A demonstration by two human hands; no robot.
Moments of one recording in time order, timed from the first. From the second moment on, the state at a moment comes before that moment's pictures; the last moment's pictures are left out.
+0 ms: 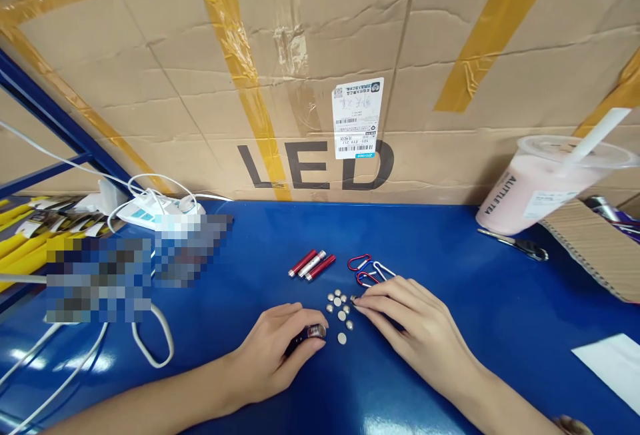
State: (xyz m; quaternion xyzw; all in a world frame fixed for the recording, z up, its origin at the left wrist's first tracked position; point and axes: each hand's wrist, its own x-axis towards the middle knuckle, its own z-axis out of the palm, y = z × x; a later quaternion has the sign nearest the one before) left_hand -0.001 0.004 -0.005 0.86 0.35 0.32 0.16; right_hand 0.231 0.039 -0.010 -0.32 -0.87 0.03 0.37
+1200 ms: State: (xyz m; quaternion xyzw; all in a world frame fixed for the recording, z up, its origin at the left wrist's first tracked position) left_hand -0.002 0.006 -0.002 0.89 0.29 0.29 0.19; right_hand 0.203 0.016 0.006 -0.40 -0.76 0.35 0.37
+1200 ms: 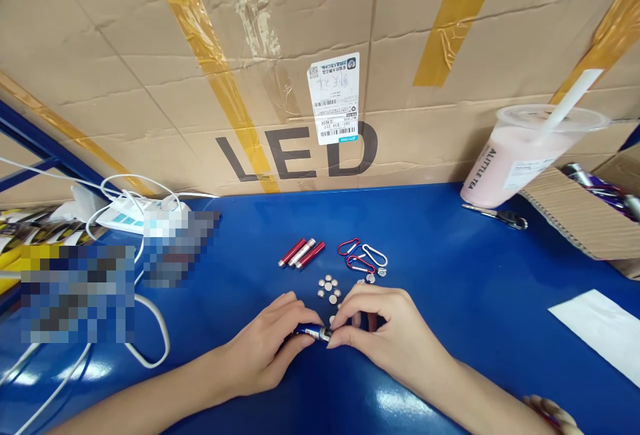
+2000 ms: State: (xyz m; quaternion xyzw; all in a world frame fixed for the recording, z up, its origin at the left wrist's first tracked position) left_hand -0.002 0.007 -0.008 0.92 0.27 0.30 0.04; right_hand 0.192 -0.003 -0.001 -0.37 -0.78 0.44 0.25
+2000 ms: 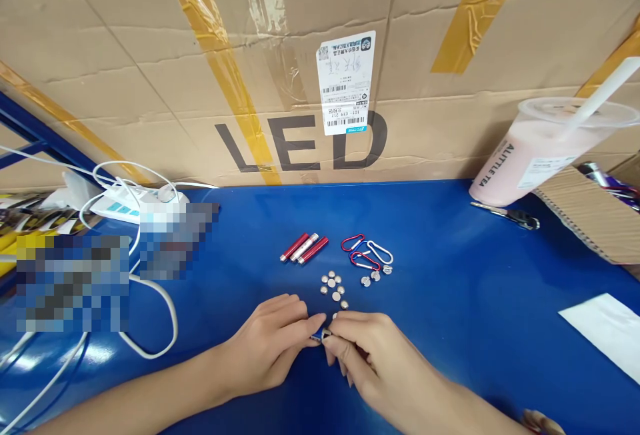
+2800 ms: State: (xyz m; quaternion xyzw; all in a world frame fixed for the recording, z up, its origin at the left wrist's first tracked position) left_hand -0.002 0.008 -0.007 0.87 0.31 0.35 0.17; right_hand 0.195 0.005 0.004 -0.43 -0.77 0.27 0.39
